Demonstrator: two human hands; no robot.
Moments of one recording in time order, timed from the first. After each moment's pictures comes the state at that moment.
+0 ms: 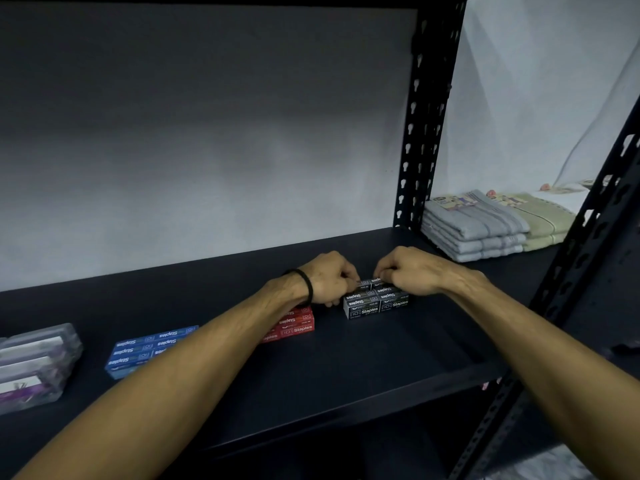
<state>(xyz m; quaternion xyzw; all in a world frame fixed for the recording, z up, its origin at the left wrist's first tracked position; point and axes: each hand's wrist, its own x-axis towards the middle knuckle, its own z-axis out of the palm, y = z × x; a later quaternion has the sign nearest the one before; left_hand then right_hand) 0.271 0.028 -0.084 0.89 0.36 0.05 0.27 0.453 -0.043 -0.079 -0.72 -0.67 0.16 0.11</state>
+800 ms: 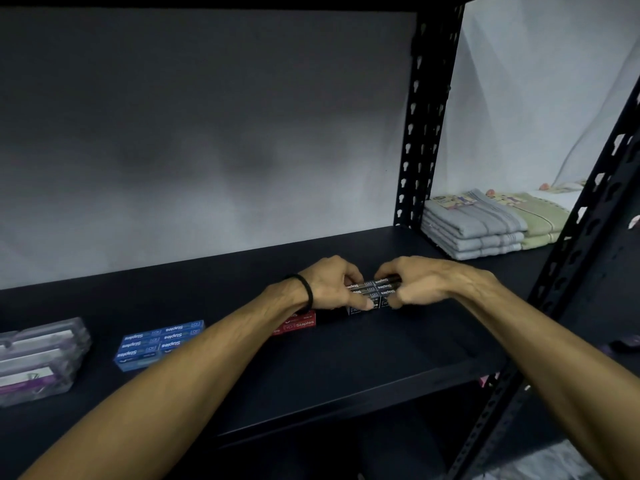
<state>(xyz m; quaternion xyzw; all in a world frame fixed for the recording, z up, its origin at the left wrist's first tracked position) 0.263 0.016 -0.088 0.90 0.34 0.04 0.26 0.438 -0.070 -0.062 -0.72 -0.67 0.20 0.00</state>
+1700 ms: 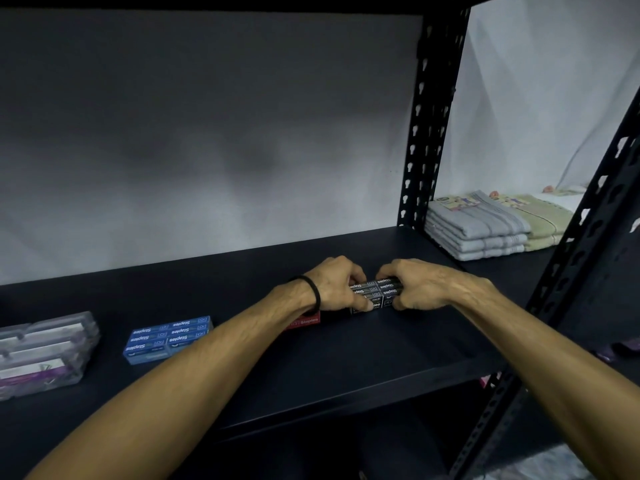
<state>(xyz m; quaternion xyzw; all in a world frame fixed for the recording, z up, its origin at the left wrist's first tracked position) 0.262 0.007 -0.087 0.91 0.36 0.05 0.22 0.436 -0.069 -0.076 -0.70 -0.69 0.16 0.03</state>
